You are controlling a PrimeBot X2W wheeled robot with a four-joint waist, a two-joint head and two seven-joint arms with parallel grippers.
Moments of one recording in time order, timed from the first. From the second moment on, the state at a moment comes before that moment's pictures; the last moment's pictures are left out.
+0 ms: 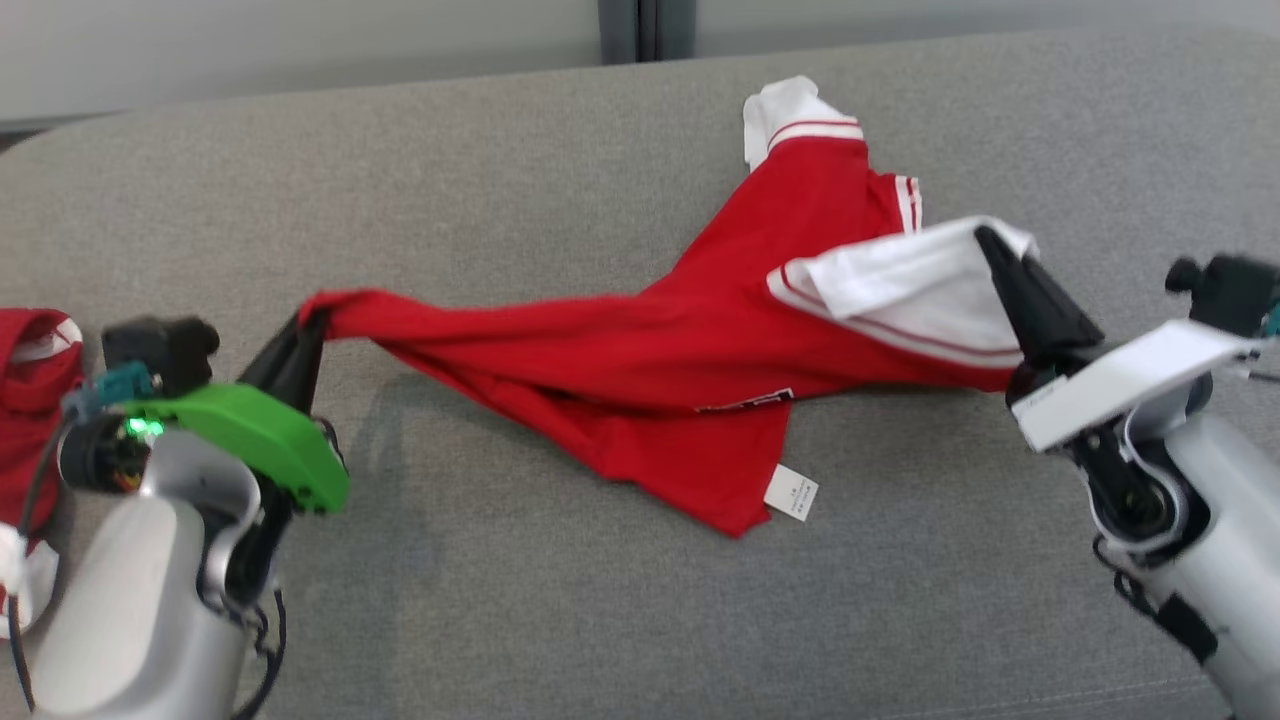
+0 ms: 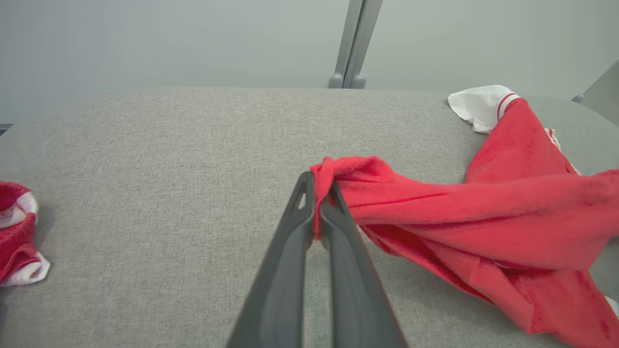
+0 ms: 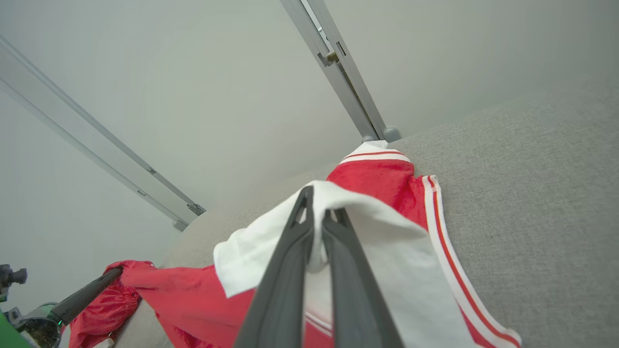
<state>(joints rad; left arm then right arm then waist) -0.39 0.30 -0.21 0.30 -0.54 -0.12 0.13 -0.44 -0.48 0.45 0.21 1.09 0.13 -0.16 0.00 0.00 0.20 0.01</state>
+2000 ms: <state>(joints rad) -0.90 0.61 -0.55 0.54 -1.09 -0.13 0.66 -1.21 -0.90 1.17 0.25 1.51 0.13 0.13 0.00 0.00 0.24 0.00</state>
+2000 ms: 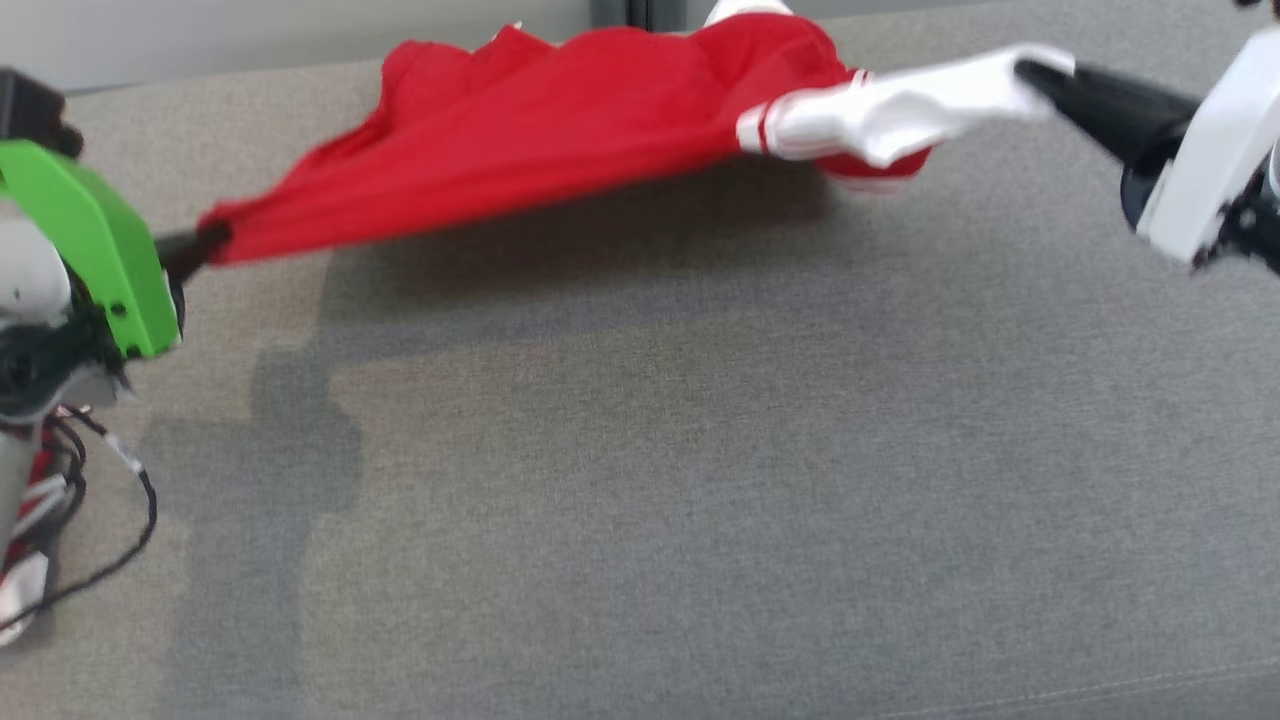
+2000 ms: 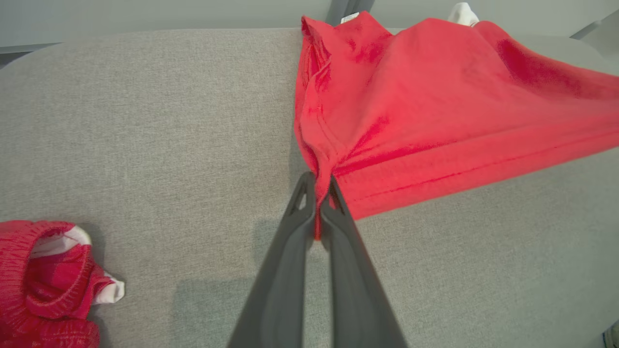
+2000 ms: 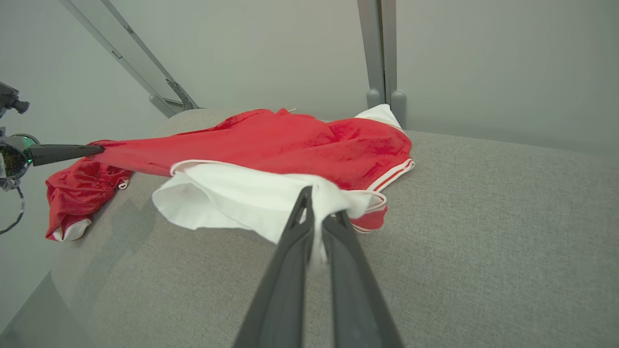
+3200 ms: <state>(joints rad) -0.35 0.84 -0.62 -0.10 -1.34 0.16 1.04 -0.84 -1.15 1.27 -0.04 1.77 0.13 0.67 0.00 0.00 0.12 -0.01</state>
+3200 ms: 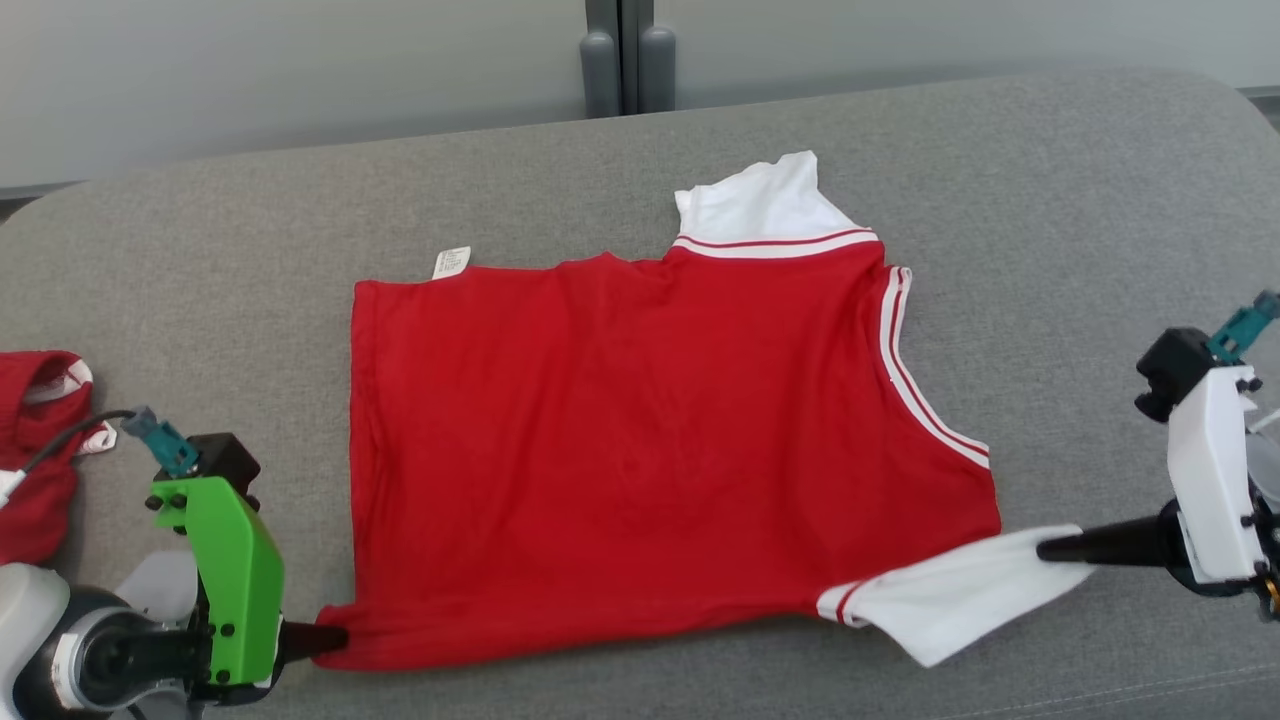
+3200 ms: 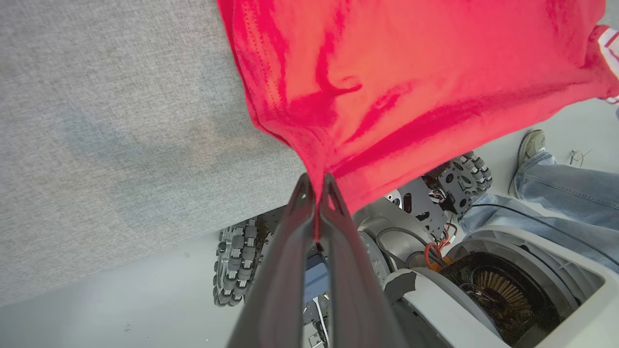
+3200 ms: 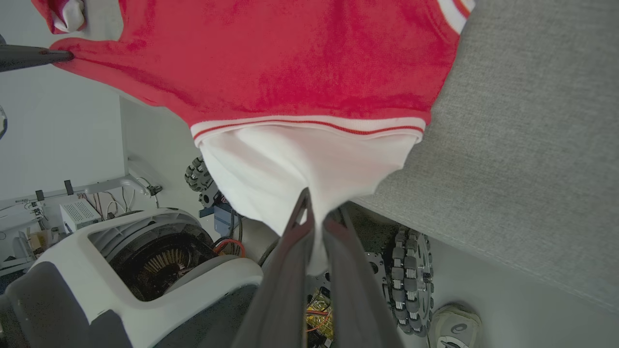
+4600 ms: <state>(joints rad) -0.57 0.60 -0.49 0.26 -1.19 -0.07 0.51 -0.96 -0.79 1.13 0.36 1.59 0.13 -0.10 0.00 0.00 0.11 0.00</state>
